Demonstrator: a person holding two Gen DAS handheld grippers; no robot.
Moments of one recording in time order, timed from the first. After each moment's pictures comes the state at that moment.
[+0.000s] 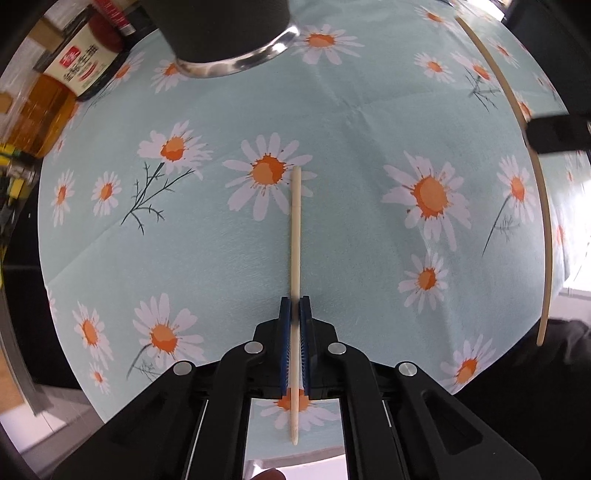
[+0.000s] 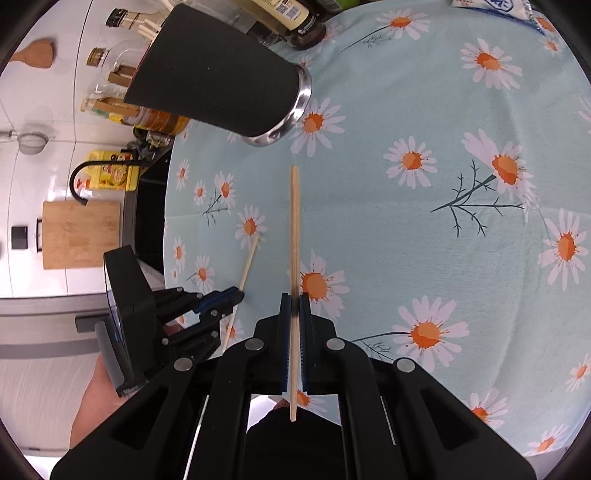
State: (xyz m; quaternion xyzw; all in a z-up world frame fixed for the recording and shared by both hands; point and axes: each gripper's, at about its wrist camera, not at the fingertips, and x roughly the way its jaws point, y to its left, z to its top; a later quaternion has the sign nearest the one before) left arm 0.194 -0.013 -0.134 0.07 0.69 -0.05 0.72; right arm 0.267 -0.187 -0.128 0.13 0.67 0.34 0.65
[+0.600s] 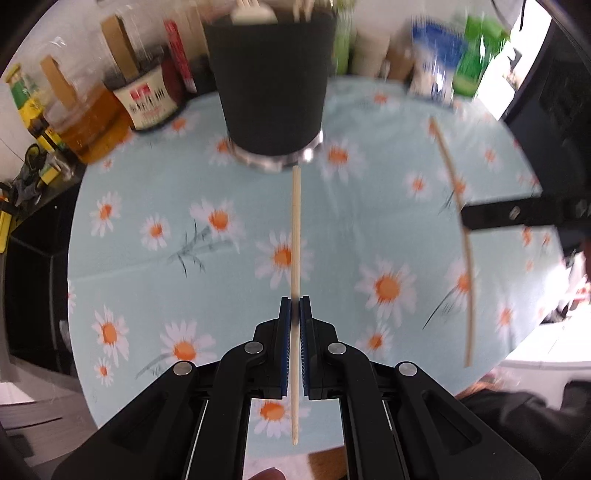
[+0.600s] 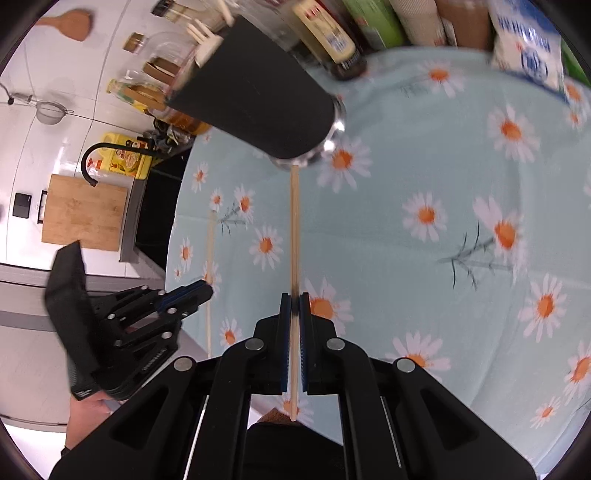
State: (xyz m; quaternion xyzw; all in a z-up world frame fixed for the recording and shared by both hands) left arm 0.190 0.001 -0.047 -0.02 0.58 -0.02 0.81; right arm 0.274 -0.172 -0.088 0.09 0.62 0.37 0.69
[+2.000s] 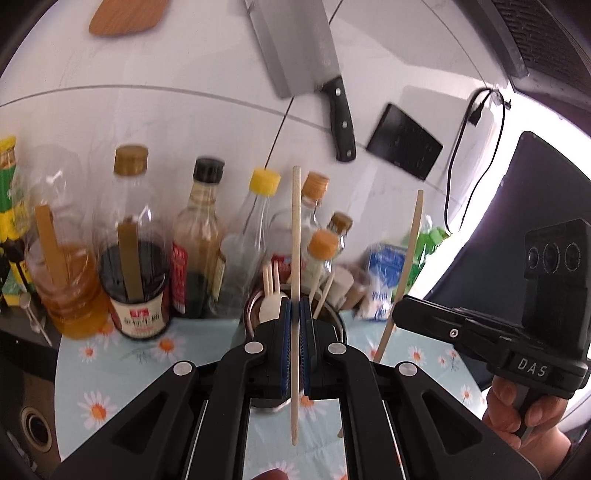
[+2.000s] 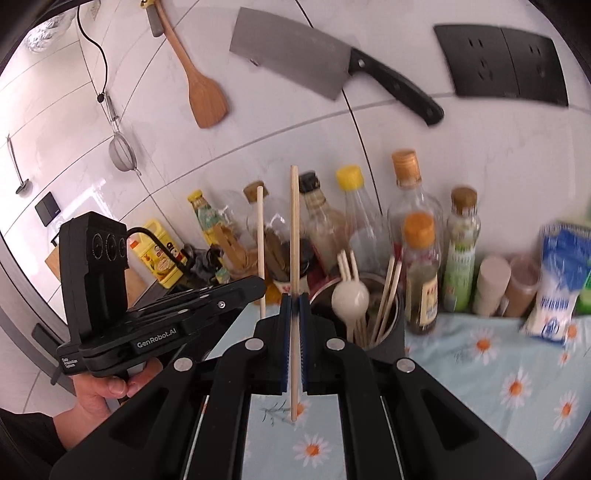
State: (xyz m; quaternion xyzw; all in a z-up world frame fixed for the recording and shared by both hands) left arm 0.279 0.106 0.064 -0.16 0.29 -0.14 0.93; right arm 0.292 -0.087 0.051 0.06 0.29 0.41 0.86
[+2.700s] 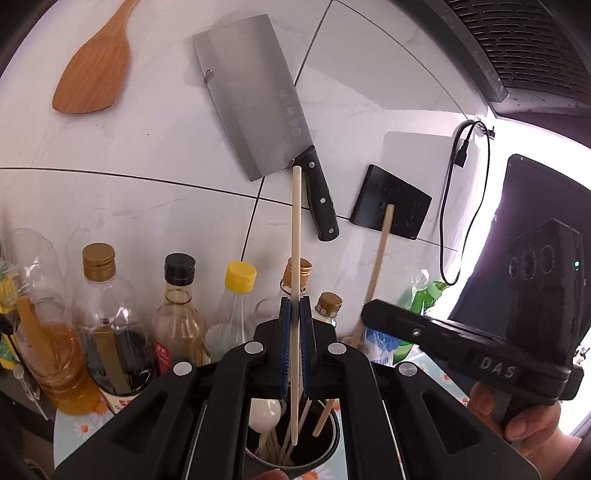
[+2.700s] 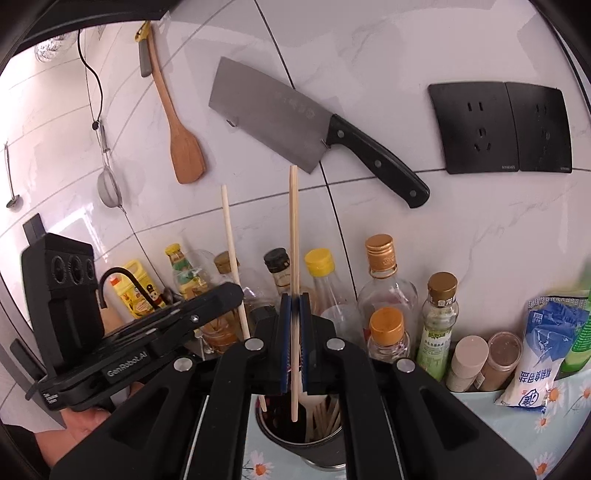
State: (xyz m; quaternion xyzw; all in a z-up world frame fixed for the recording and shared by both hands) left arm 0.311 0.091 0.093 -0.13 0.17 -0.13 0.97; right arm 0.339 -0.091 0.069 0.06 0.21 0.38 0.90
